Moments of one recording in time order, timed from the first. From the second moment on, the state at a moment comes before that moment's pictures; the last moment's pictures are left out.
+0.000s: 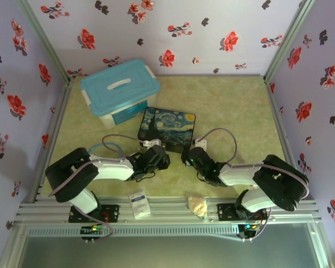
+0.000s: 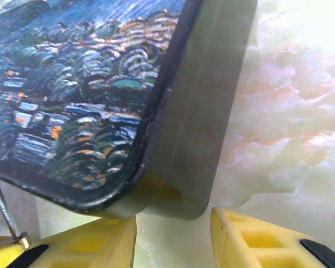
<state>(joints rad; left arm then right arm) -1.03 1.59 0.63 0.13 -0.20 -0.99 0.89 1.41 0.36 0.35 0.34 0.73</state>
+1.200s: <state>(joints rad) -1.14 1.67 0.90 -0.32 -0.43 -0.79 0.89 1.48 0.36 0.37 0.34 0.74</state>
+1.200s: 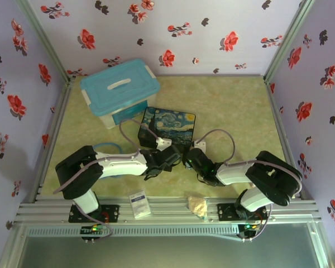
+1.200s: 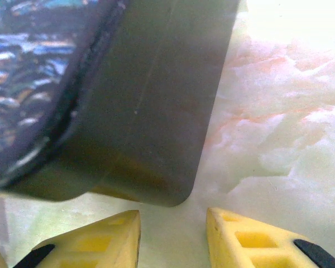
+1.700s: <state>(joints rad) -1.09 1.66 0.76 -0.05 -0.31 -0.84 0.89 1.48 0.36 0.37 0.34 0.74</state>
